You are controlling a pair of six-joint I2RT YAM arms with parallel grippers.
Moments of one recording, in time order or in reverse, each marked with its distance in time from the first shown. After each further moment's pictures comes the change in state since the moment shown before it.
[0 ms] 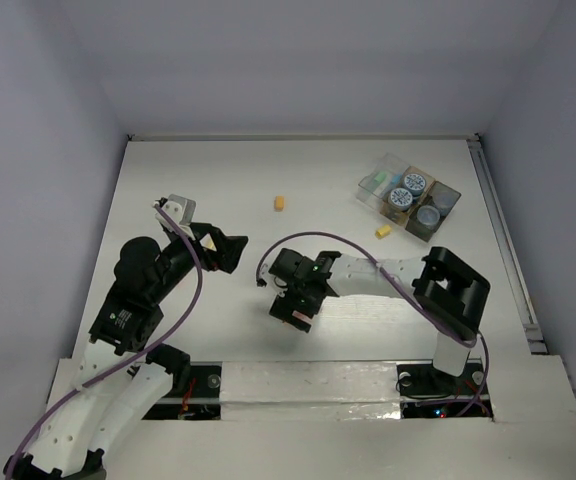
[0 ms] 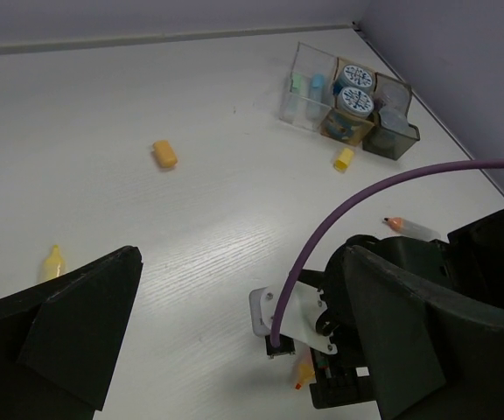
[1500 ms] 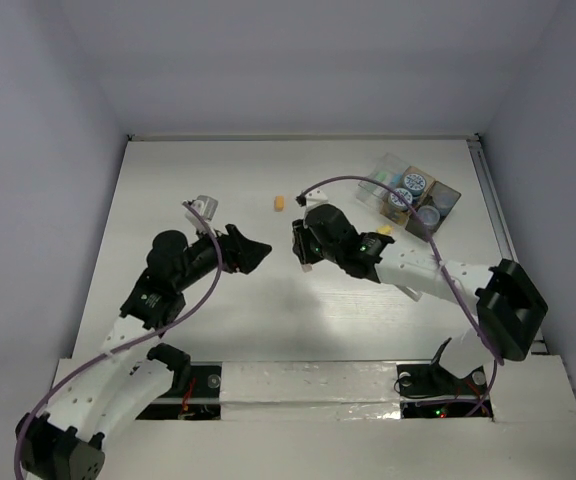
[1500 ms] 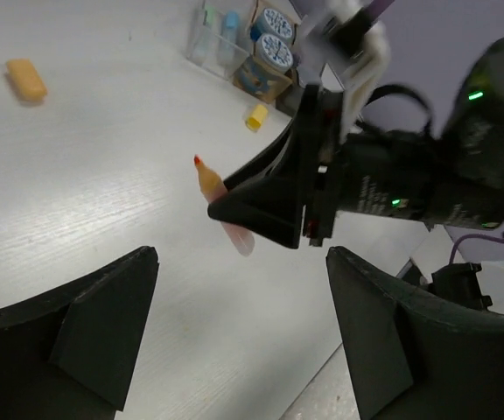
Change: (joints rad) left arm -0.007 0.111 -0.141 0.215 0.198 -0.250; right arm -0.182 -0.248 -0.106 0.415 0.264 0.422
